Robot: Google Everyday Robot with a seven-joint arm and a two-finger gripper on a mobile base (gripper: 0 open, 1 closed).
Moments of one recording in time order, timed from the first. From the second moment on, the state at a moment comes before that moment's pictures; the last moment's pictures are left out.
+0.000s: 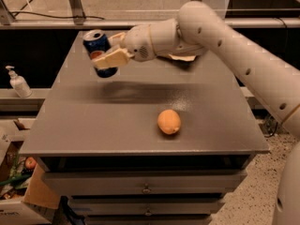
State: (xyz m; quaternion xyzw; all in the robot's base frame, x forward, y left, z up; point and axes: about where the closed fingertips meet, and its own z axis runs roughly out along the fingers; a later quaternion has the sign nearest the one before) arm 0.632 0.125 0.922 -0.56 0.56 0.39 0.46
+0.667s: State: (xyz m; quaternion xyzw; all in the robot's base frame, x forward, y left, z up) arm 0.616 0.059 0.907 -0.64 0.62 0.30 0.34
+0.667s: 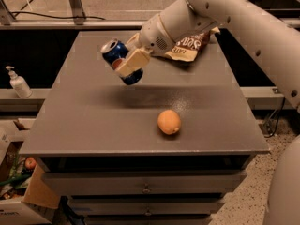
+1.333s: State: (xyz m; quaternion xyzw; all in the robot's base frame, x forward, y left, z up) arm 0.612 0.021 0.921 -0.69 0.65 0.20 0.24
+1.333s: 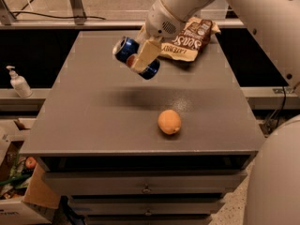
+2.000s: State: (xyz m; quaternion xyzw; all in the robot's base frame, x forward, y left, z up) arm 0.609 -0.007 0.897 -0.73 0.66 0.13 0.14
